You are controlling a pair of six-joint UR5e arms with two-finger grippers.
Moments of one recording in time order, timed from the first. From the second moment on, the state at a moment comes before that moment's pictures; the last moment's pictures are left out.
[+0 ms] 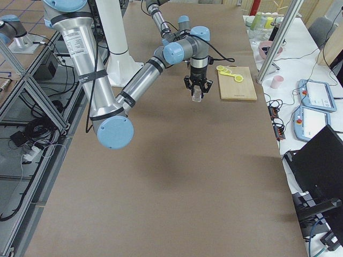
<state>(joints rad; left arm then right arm) -0.55 -2.23 -1.29 -3.01 -1.88 0.00 1.08 -1.30 2.11 -1.94 2.08 -0.52</state>
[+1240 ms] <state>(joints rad) -0.46 -1.73 -1.65 -3.07 -1.21 -0.32 1.28 -1.65 1.70 -0.88 2.26 -0.17</state>
